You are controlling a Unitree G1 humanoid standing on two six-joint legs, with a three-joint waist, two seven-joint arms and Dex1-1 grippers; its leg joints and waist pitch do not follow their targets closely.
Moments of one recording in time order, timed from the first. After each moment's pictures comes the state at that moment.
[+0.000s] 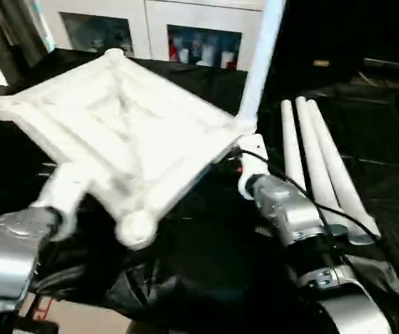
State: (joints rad) left arm -0.14 0.60 -0.02 -0.31 -0.02 0.92 -0.57; right arm -0.62 0.00 0.05 0.52 0.07 0.46 0.23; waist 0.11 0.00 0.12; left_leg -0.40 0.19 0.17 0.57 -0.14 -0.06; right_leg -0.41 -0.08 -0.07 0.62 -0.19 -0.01
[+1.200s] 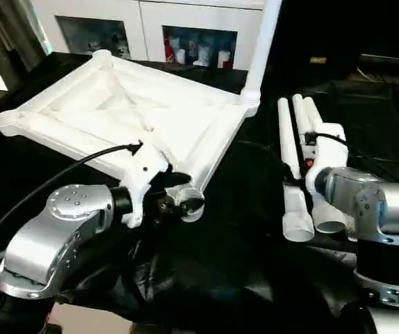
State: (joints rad) left arm -0.31 0.51 -0.11 -0.45 -0.34 0.85 -0.83; right arm -0.56 -0.20 -0.22 -0.11 0.16 1.34 0.11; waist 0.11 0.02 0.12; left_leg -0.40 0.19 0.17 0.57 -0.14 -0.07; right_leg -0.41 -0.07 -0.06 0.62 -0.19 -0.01
